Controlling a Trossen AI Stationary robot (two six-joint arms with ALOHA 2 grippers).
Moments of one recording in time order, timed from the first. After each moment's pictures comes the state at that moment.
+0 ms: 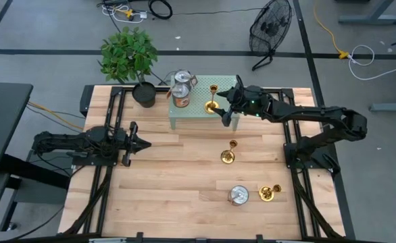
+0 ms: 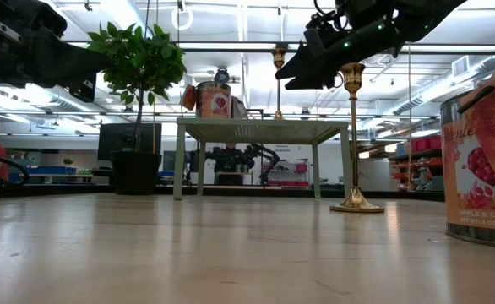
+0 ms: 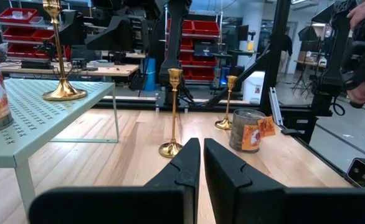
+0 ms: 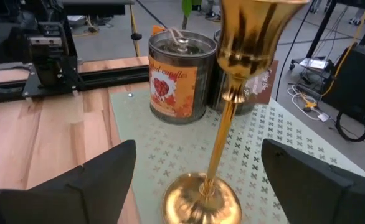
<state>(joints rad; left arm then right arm) -0.04 0.01 0.01 0.07 -0.01 -0.07 -0.37 1.34 0.85 0.19 0.01 -0.07</state>
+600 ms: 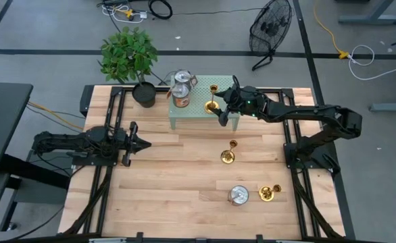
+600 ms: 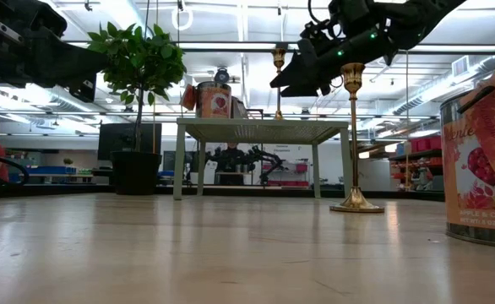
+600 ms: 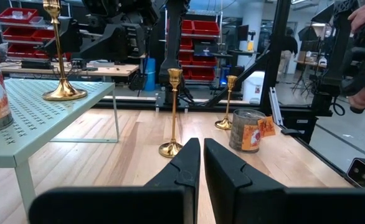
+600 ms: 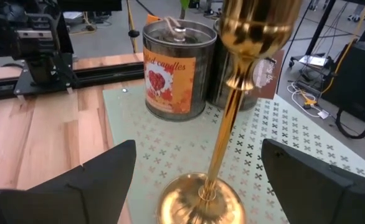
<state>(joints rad) -0.04 0.01 0.01 0.07 -0.01 -0.07 -0.37 1.40 0.85 0.25 0.01 -0.06</state>
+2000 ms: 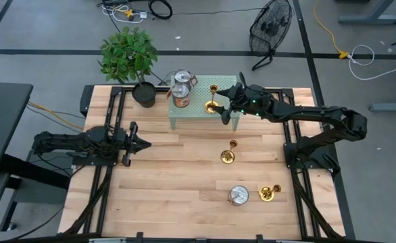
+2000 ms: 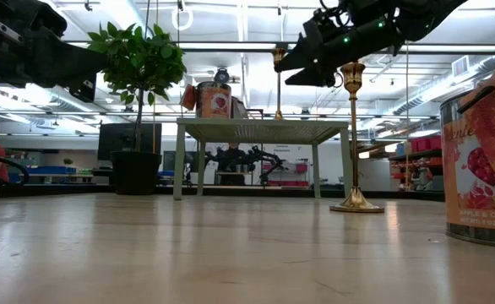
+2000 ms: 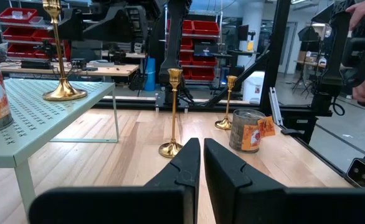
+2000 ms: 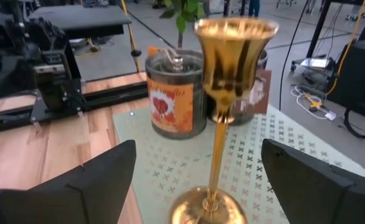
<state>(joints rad) -0.04 0.01 0.01 0.07 -0.01 -0.07 -0.37 1.33 0.85 0.24 0.01 0.02</state>
